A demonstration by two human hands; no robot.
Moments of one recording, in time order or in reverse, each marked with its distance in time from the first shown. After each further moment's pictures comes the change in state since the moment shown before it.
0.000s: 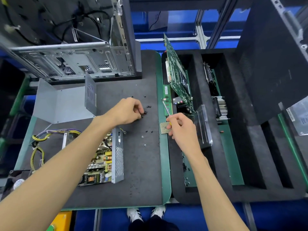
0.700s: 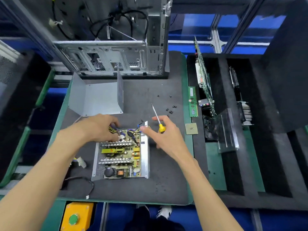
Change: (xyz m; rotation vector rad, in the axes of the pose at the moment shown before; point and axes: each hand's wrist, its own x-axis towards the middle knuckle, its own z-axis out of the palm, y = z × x) left_hand -0.105 -0.102 -0.064 0.331 -0.241 -0.246; right_hand -0.034 -0.020 0.101 -0.145 -0.299 -0.073
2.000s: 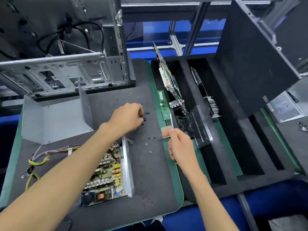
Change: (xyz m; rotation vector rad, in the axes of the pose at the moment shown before) left_hand 0.096 0.132 -0.001 -0.090 0.362 0.349; right_hand -0.027 0.033 -0.054 0.233 0.409 0.168
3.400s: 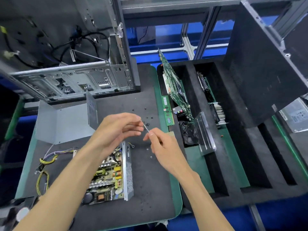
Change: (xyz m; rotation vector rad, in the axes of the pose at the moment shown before) left_hand -0.068 0.012 -0.036 -1.430 0.001 -0.283; right_hand 0.001 -0.025 0.011 -0.196 -0.305 -0.351
